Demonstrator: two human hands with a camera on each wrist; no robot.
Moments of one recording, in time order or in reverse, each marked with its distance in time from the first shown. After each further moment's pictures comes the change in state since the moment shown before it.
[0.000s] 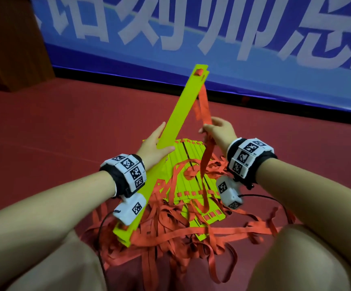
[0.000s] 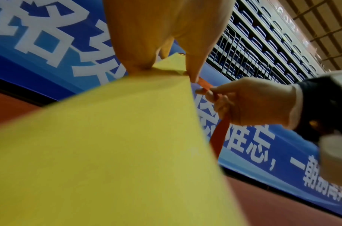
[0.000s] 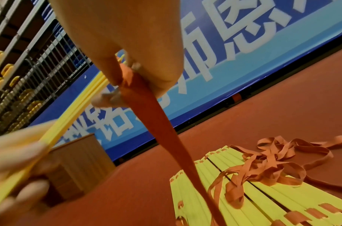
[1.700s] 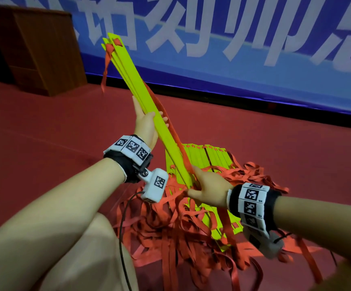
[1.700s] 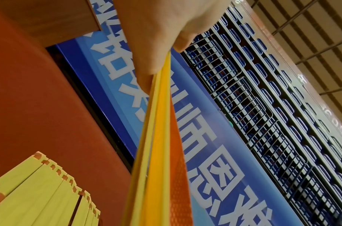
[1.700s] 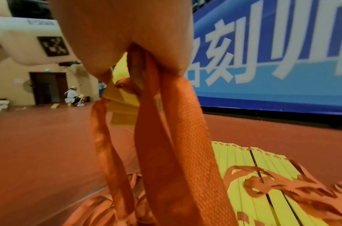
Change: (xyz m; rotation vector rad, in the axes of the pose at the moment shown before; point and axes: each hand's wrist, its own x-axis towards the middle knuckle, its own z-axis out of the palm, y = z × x) left_hand 0.028 0.024 -0.073 -0.780 0.460 0.042; right_hand -0.093 0.033 0.064 -1.031 -0.633 -0.349
